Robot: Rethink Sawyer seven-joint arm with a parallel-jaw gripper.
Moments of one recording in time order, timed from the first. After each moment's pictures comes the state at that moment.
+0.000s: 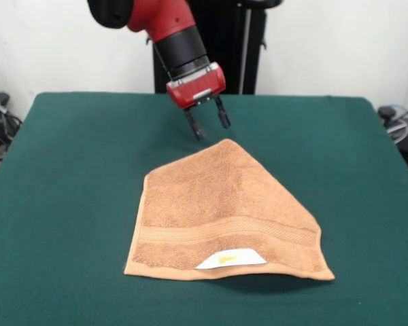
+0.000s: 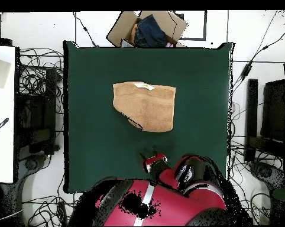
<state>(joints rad) -0.27 -0.37 -0.17 1.79 -1.39 -0.73 2.57</state>
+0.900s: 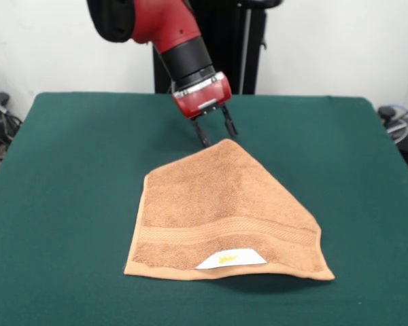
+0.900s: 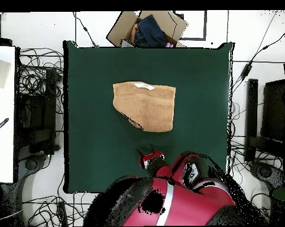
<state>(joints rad) -0.33 -0.37 -0.07 1.80 -1.38 -0.67 2.61</state>
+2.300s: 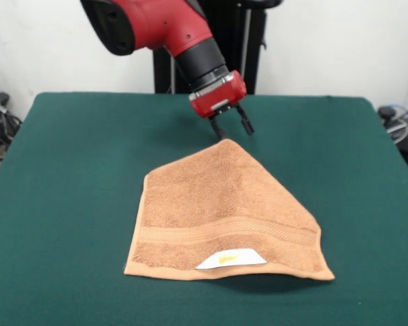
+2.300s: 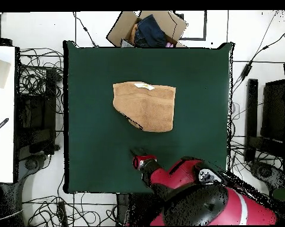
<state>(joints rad) -0.58 -0.38 0.20 1.94 -1.34 -0.54 2.74</state>
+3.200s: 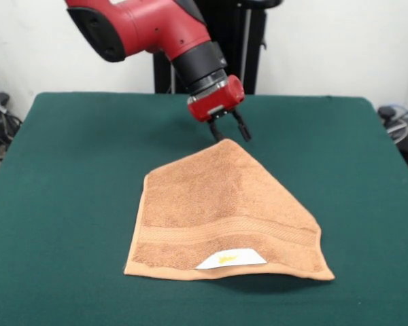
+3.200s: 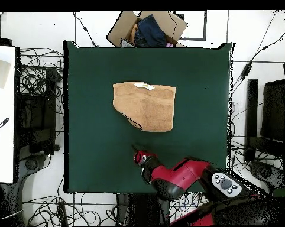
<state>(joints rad) -0.80 -0.36 0.41 2.00 -1.29 -0.37 2.75</state>
